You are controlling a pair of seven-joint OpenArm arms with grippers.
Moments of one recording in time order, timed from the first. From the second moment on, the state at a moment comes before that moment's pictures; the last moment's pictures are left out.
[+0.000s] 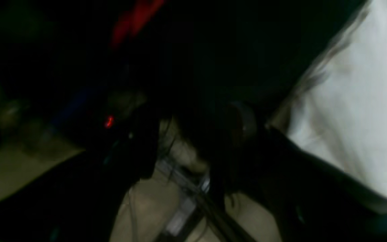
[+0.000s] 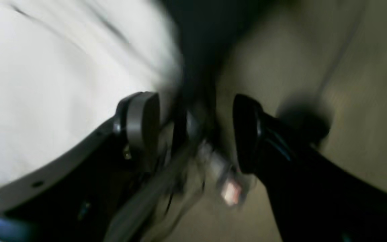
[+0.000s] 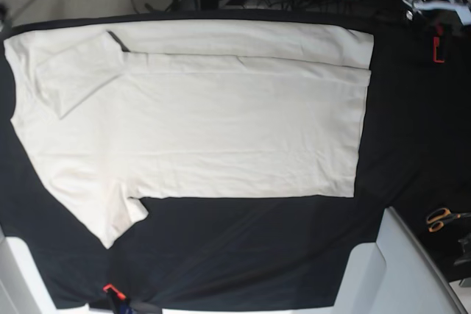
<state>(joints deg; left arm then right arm) 37.6 -6.1 -46.6 92.9 -43.4 -16.5 30.6 -18.6 12.7 61.9 75.3 37.1 30.8 -56.4</state>
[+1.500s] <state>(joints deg) 3.7 -17.4 -20.4 82.4 -19.6 -17.6 40.2 19.5 28.2 7.5 17.6 17.7 30.6 -1.3</state>
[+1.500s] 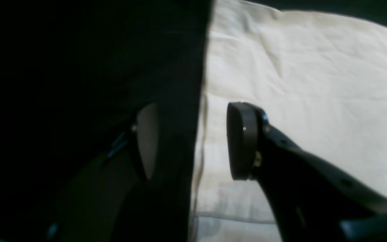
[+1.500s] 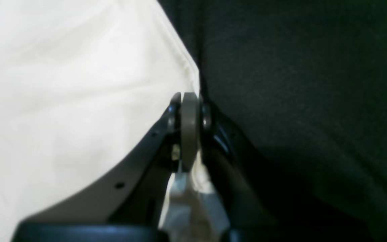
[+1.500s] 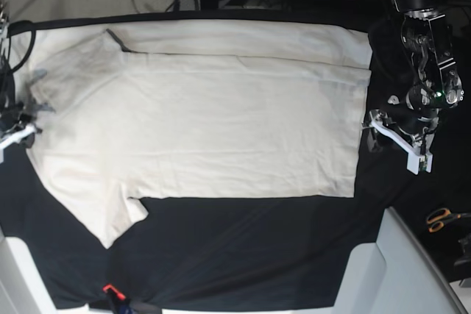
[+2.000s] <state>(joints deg) 3.9 -17.4 -20.4 82.4 -19.4 -17.5 40.2 5.0 27.2 15.1 43.3 17.5 30.8 -6.8</state>
